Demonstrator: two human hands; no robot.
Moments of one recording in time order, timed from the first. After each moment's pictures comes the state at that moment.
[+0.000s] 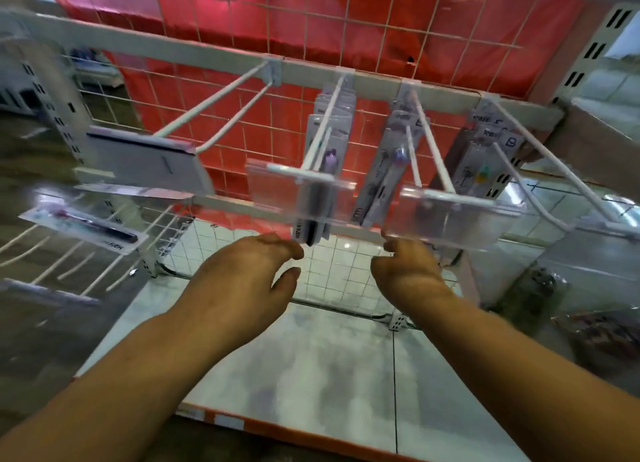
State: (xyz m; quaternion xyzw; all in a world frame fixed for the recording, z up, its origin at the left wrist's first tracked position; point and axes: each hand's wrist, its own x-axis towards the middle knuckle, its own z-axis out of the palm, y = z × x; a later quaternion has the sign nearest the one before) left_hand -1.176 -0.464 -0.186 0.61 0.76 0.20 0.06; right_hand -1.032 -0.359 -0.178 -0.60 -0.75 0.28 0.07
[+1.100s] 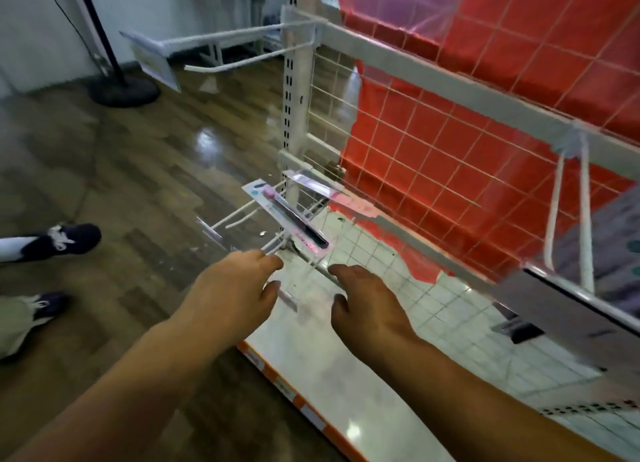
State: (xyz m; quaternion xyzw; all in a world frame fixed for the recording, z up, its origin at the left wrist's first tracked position) left_hand -1.390 -0.595 -0.215 0.41 0.90 0.12 0.06; right_hand -1.286 -0.464 -0.205 -0.26 -0.93 0.24 -0.06
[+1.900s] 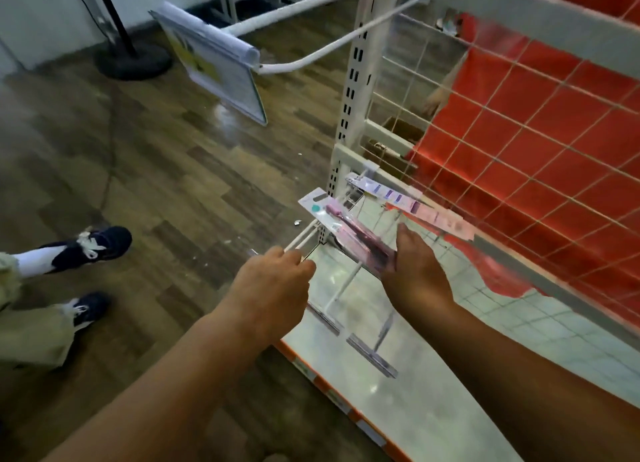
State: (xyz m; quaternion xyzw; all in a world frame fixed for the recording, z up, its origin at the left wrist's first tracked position) left_hand -1.540 -0.590 -0.265 0.49 0.87 0.02 0.08; right_hand -1.456 -0.435 -0.267 -0.39 -0.89 0.24 -0.03
